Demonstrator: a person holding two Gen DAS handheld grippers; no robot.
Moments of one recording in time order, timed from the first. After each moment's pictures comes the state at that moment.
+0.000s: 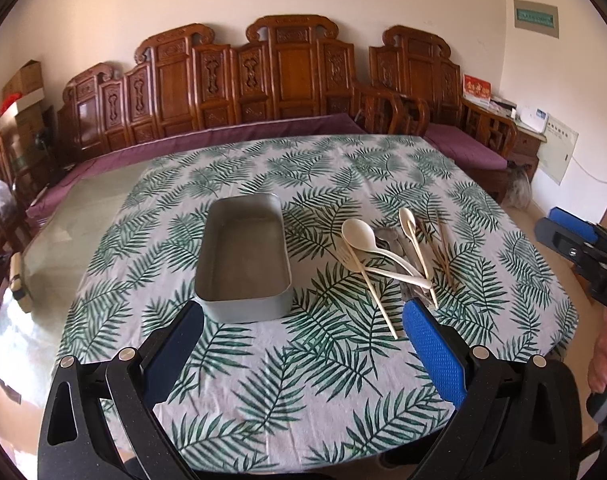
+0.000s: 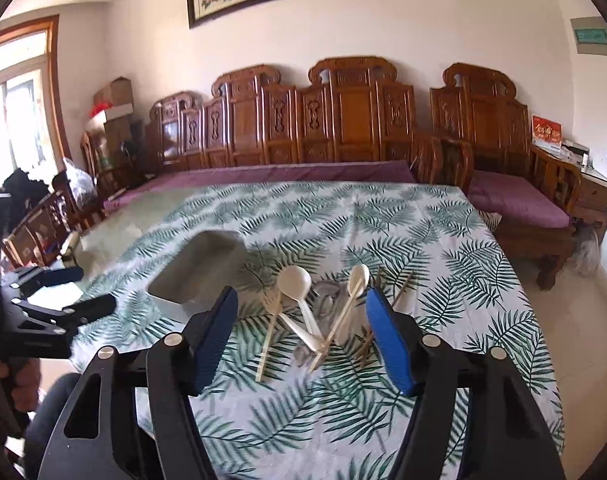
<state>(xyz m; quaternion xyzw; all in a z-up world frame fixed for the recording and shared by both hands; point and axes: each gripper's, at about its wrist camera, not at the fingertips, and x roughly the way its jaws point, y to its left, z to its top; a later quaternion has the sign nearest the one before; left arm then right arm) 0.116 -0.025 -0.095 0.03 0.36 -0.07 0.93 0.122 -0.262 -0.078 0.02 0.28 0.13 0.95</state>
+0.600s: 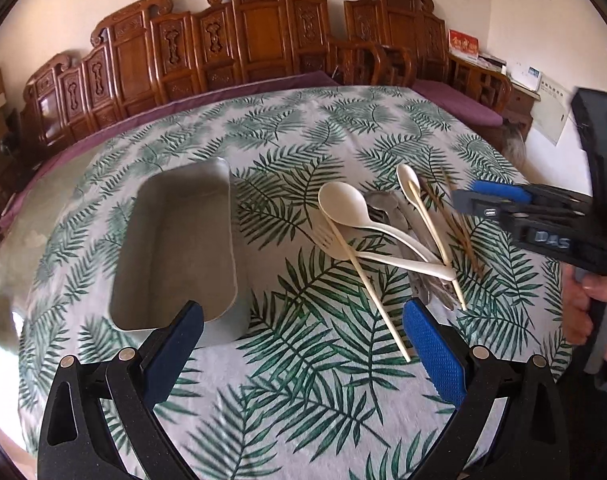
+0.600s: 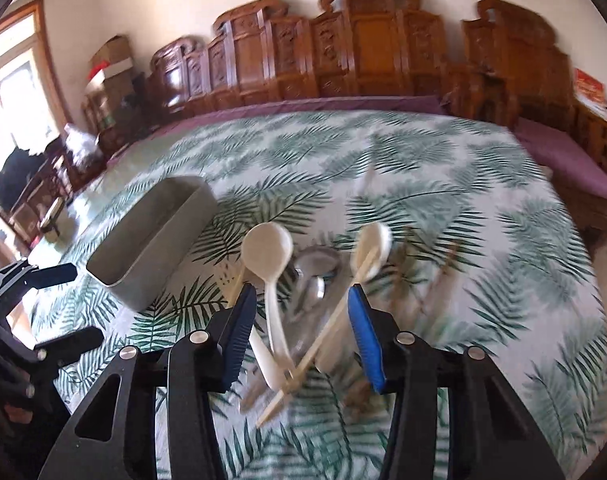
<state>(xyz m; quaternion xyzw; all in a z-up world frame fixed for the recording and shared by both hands) 0.194 -0.061 -0.171 0.07 0.42 -0.10 0.90 0.265 -0.255 -0.182 0.02 0.39 0.20 0.90</state>
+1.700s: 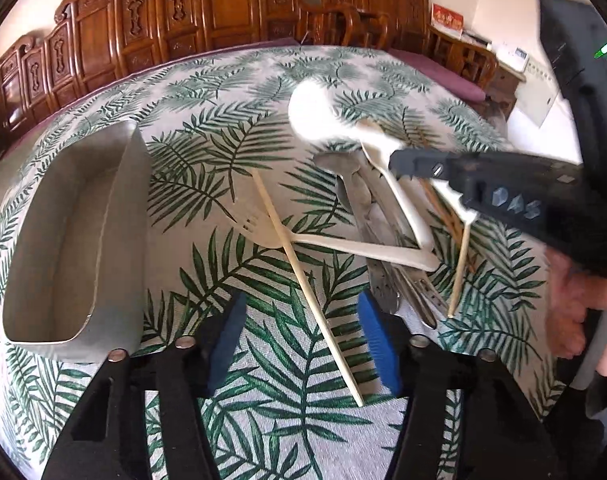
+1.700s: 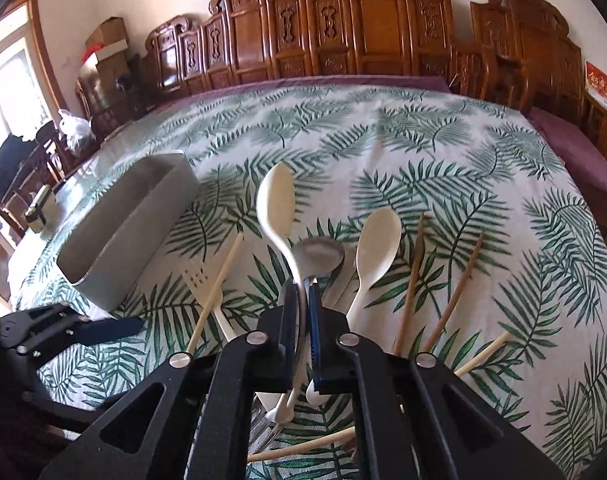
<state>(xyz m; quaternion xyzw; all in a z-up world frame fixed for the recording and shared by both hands) 0.230 -0.115 -0.230 0.06 0.47 -0.15 0.87 0.294 -0.251 -0.206 0.01 0.41 0.19 0.89</state>
